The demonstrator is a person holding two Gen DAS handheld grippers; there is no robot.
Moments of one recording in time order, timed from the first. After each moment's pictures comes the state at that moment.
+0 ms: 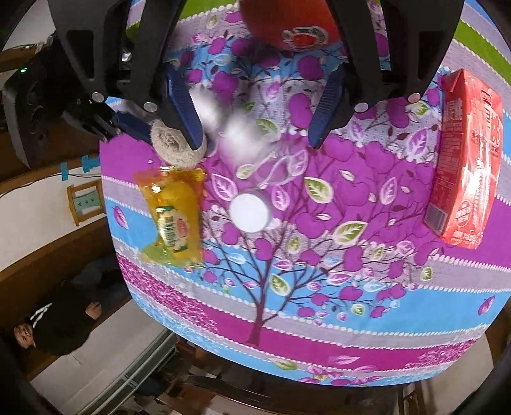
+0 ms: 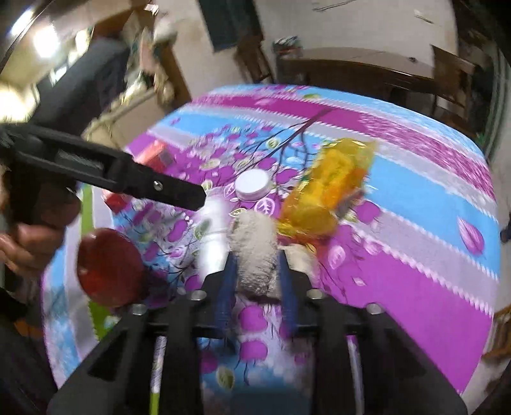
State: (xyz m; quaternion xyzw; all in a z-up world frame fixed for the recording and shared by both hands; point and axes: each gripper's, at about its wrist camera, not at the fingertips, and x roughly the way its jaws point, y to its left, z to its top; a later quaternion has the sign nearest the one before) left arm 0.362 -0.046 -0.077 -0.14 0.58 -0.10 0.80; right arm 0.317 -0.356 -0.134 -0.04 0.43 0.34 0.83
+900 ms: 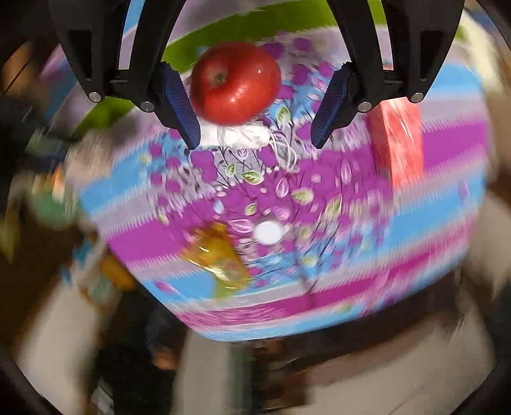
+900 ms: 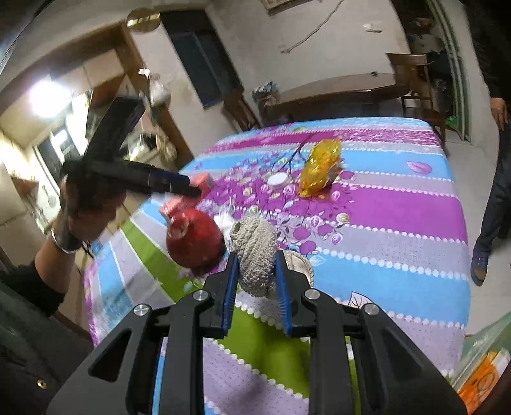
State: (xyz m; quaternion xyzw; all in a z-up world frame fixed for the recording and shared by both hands) left arm 0.277 -0.065 -0.020 0.17 0.49 -0.21 0.83; right arm 0.167 -0.411 -0.103 0.08 0.35 0.31 0.88
